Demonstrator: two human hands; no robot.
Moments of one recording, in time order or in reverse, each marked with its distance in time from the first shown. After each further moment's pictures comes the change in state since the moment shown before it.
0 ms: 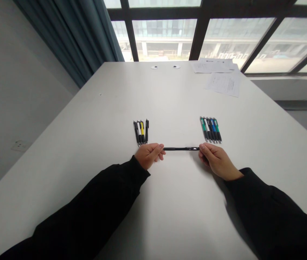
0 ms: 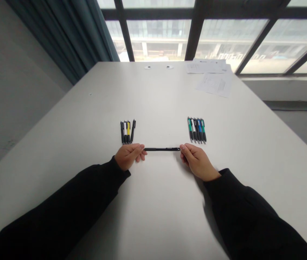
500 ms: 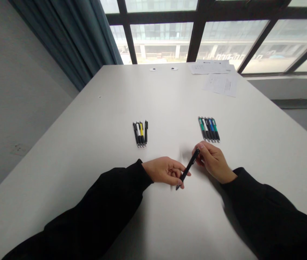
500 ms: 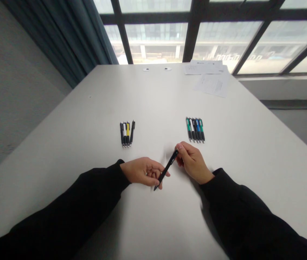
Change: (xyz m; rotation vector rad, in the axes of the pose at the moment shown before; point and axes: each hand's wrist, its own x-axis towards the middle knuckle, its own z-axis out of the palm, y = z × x) left_hand 0.000 0.023 0.028 -0.359 -0.866 -0.133; right_hand -0.003 -0.010 0.018 0.187 0.079 -0.080
